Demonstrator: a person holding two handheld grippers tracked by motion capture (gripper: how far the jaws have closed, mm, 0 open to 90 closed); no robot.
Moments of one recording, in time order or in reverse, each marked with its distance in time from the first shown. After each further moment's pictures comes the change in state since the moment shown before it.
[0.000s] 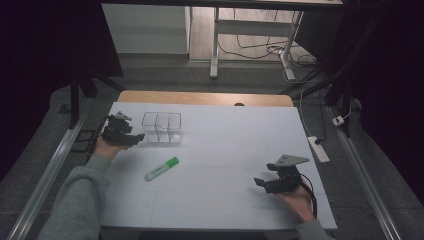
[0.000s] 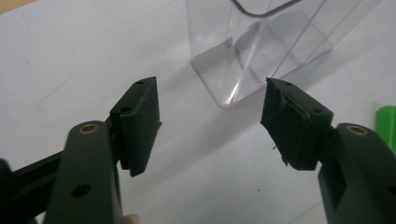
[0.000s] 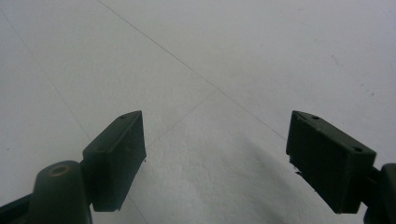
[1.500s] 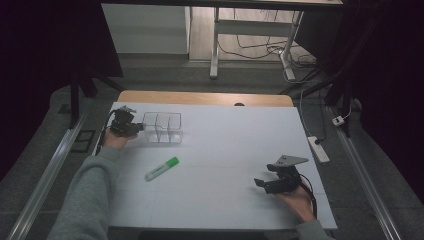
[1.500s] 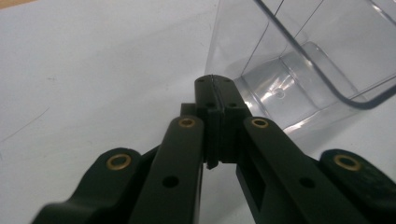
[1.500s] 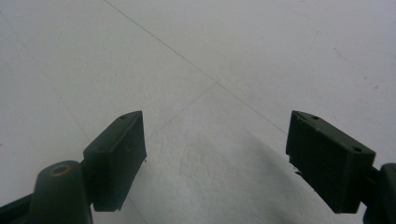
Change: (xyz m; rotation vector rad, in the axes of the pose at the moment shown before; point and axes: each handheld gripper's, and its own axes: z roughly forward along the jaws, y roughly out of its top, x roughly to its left) left arm 0.018 0.018 0.037 -0.042 -0.075 -0.076; right arm -0.001 -0.002 0.002 0.019 -0.007 0.000
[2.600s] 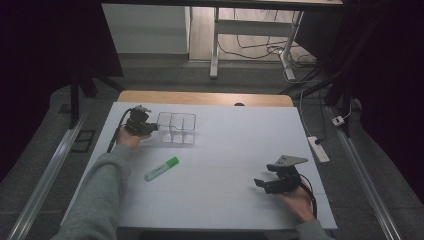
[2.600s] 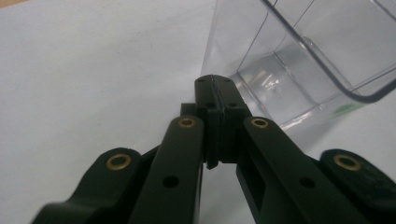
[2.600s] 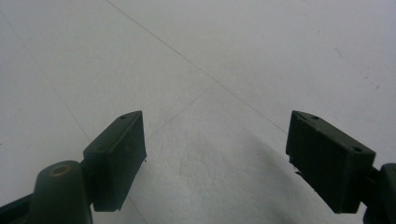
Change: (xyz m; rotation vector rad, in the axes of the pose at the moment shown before) left arm -0.035 0.021 0.023 0.028 -0.072 0.062; right arm 0.000 0.000 0.000 0.000 0.006 0.000
